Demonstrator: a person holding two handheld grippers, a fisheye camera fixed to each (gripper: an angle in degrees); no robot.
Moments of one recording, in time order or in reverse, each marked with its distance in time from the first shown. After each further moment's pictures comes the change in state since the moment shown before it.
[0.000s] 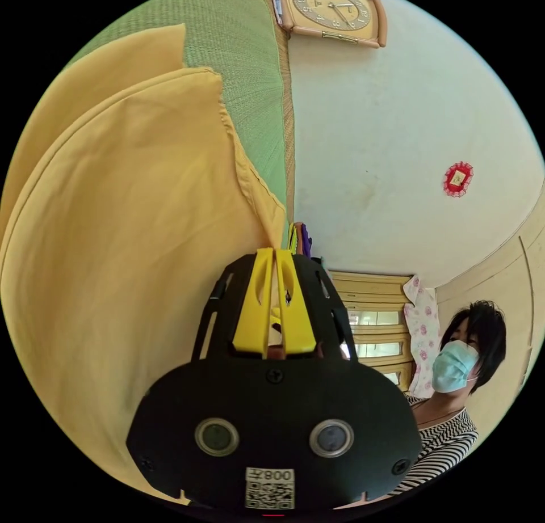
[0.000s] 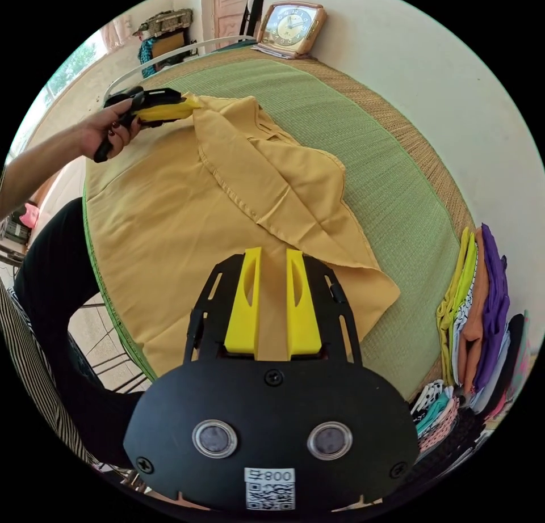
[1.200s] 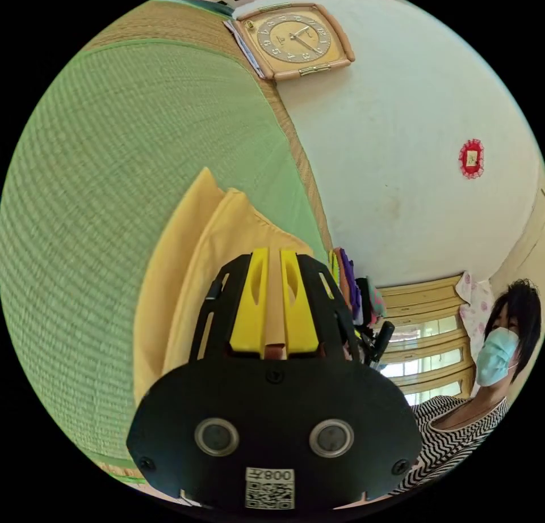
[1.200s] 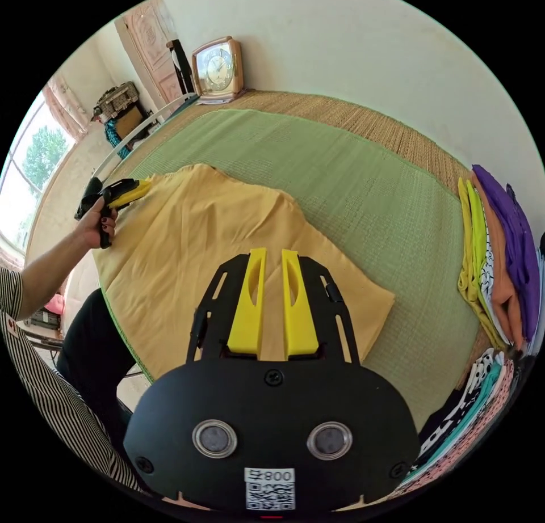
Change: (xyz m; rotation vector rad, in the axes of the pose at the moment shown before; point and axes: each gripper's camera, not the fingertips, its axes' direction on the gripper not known) left arm 0.015 0.072 -0.068 0.184 -0.385 0.119; right arm 0.143 0.081 0.001 0.131 -0.164 0.340
